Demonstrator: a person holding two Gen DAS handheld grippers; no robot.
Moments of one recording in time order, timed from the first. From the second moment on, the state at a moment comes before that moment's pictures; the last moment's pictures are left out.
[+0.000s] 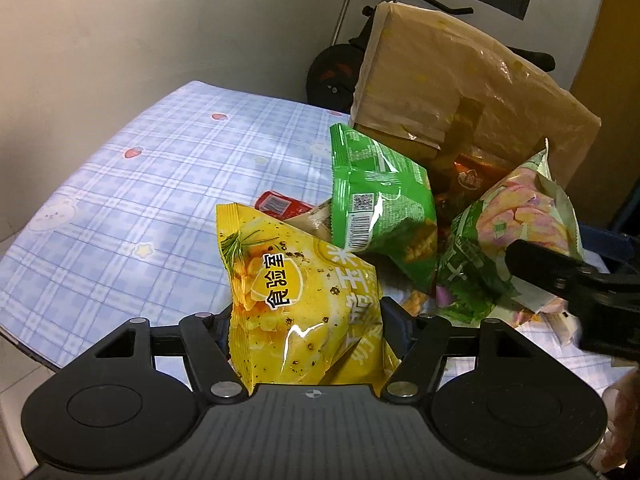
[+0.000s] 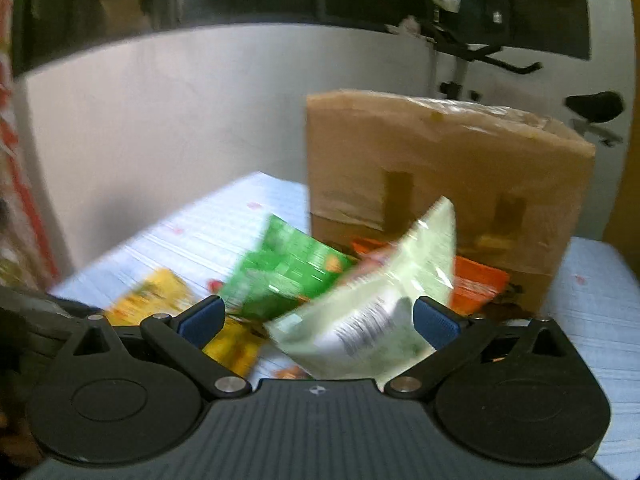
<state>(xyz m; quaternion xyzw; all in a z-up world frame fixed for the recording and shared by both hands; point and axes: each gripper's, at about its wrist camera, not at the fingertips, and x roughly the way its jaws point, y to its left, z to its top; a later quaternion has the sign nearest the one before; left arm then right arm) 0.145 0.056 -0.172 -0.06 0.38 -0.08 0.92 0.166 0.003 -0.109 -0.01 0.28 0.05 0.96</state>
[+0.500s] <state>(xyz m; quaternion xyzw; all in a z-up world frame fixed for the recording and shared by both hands) 0.140 0.057 -0.173 -0.05 0.37 -0.06 0.92 0.178 -0.015 -0.135 0.04 0.28 0.02 0.96</state>
